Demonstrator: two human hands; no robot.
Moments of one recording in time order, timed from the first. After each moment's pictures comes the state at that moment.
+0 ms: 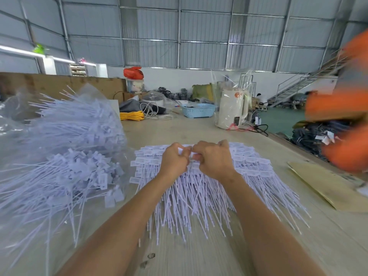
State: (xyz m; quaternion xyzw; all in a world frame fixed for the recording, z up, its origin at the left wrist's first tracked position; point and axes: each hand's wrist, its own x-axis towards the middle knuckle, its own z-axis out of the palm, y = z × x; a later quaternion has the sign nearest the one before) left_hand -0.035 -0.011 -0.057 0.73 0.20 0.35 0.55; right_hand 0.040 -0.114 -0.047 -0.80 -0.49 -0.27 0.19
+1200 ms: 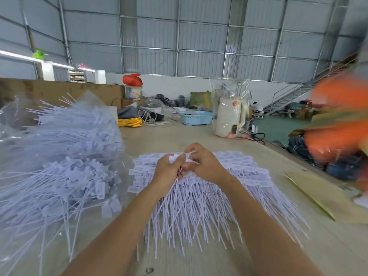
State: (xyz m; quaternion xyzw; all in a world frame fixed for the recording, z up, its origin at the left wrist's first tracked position) left_hand -0.044 -0.001 -0.062 0.65 0.13 0.35 0.66; right_hand 0.038 -0.101 -0.035 -0.74 -0.52 -0.02 0.42
